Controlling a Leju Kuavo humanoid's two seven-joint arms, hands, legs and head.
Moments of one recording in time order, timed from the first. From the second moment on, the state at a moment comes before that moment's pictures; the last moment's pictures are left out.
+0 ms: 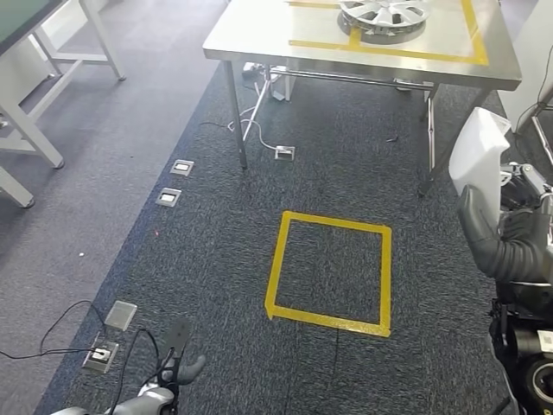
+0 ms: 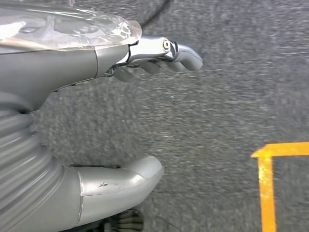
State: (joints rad) left arm -0.24 0.08 -0.88 -0.23 0.83 0.28 -0.31; right arm -0.37 -0.32 0.52 -1.80 0.15 -0.40 -0.10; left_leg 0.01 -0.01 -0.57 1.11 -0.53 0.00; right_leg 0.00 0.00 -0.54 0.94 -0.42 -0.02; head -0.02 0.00
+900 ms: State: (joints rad) left arm -0.24 0.08 -0.88 -0.23 0.82 0.28 -0.31; right arm -0.36 -0.32 0.52 -1.79 0.13 -0.39 -0.13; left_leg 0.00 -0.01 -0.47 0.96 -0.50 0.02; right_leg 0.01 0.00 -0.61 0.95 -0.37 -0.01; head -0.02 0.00
